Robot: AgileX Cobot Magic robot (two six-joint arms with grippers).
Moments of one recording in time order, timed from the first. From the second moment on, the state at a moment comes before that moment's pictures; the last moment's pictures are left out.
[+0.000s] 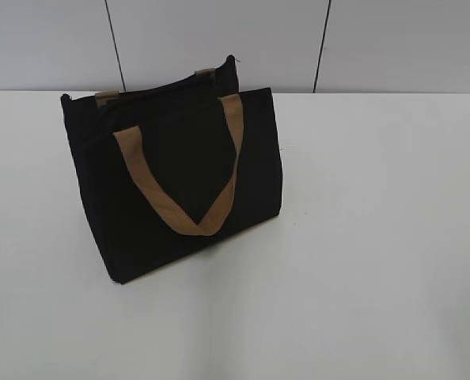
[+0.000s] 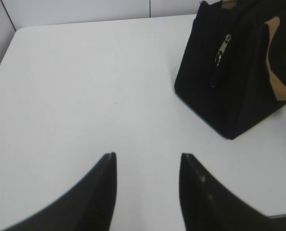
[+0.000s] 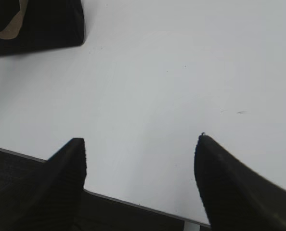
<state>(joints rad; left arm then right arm) -0.06 -0.01 -0.54 -0.08 1.07 0.12 0.07 -0.01 -0.47 0.19 1.09 -0.25</state>
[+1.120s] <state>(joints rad) -0.06 -0.01 -0.54 -0.08 1.07 0.12 0.07 -0.01 -0.47 0.19 1.09 -0.25</state>
